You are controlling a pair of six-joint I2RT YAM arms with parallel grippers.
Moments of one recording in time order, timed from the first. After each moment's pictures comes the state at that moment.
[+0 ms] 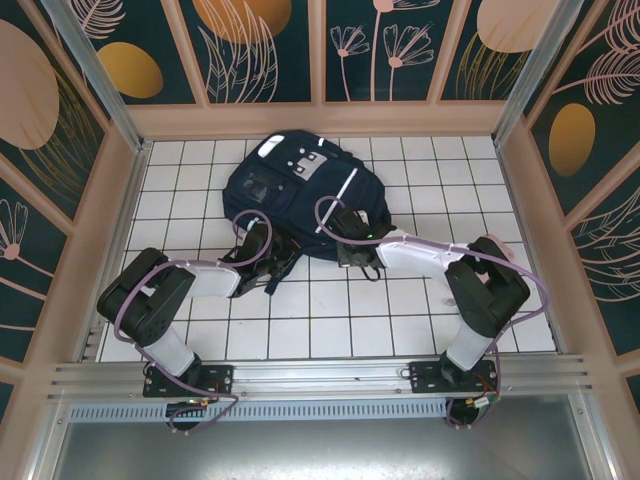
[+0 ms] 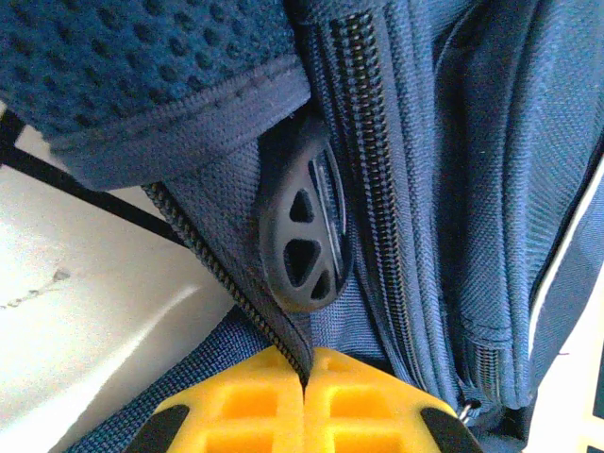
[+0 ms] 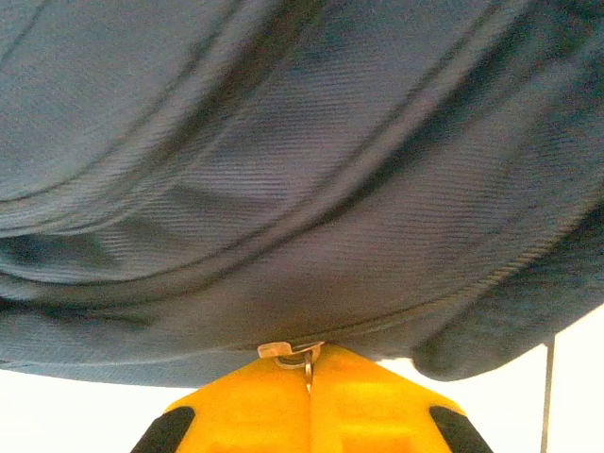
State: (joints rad) left arm -0.60 1.64 0.59 0.41 0.07 -1.34; right arm 0.77 1.67 1.01 -0.47 0.29 0.57
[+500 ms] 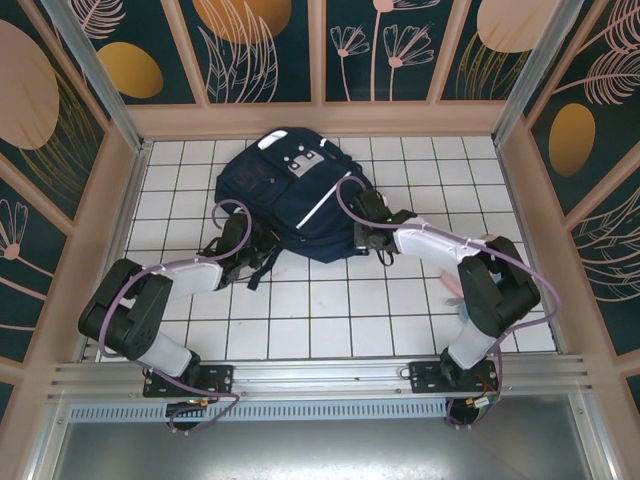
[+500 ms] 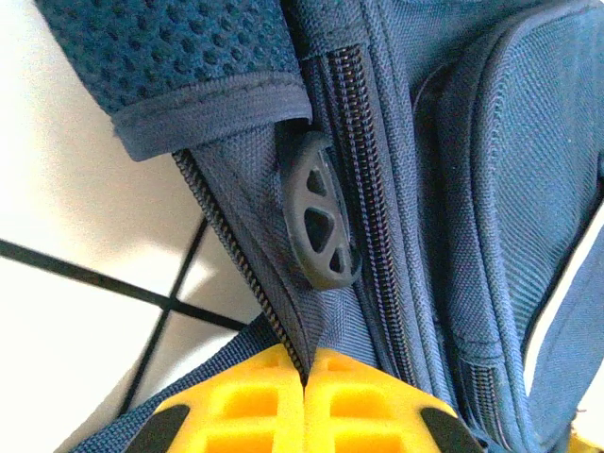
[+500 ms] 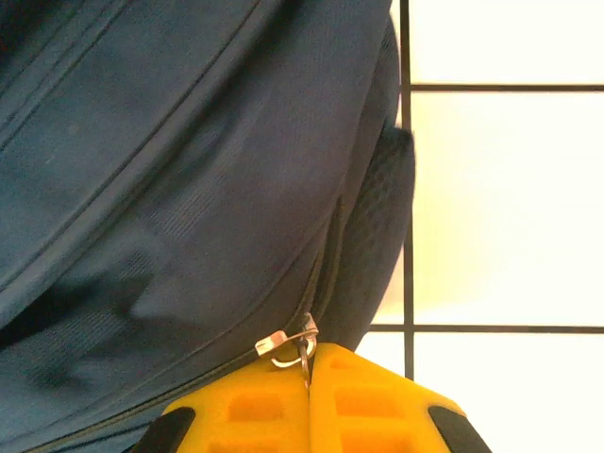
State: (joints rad) left arm -0.43 1.54 0.61 0.24 0.10 -1.14; right arm 0.61 1.66 1.05 -0.45 0.26 0.47
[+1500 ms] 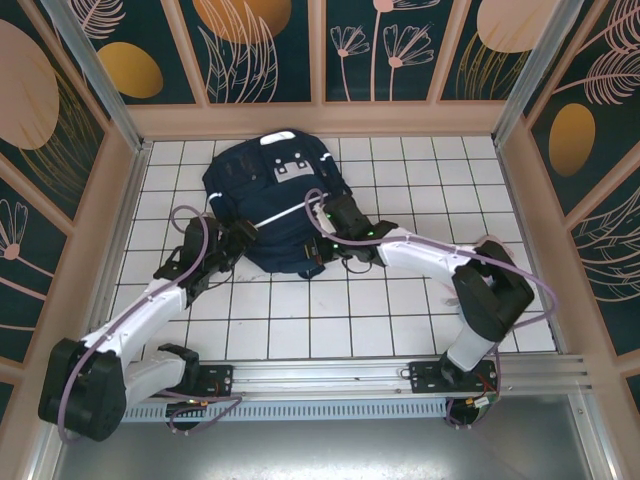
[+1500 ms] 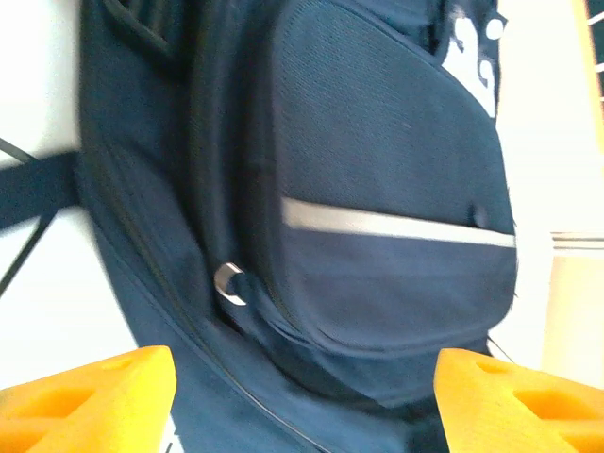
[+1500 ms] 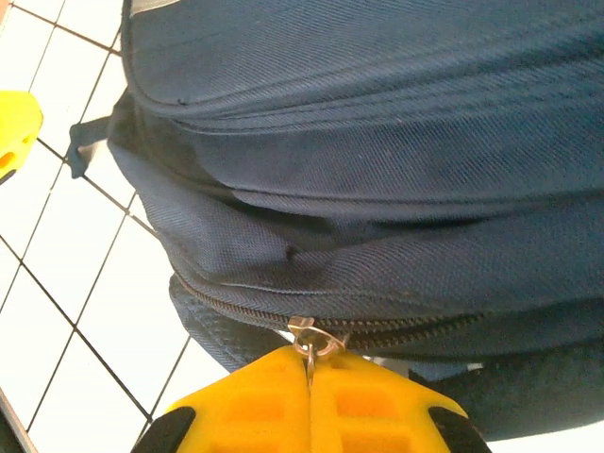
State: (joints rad) left arm -0.34 1.08 0.54 -0.10 0.10 -1.13; right arm 0.80 1.68 1.07 -0.23 -0.27 0.42
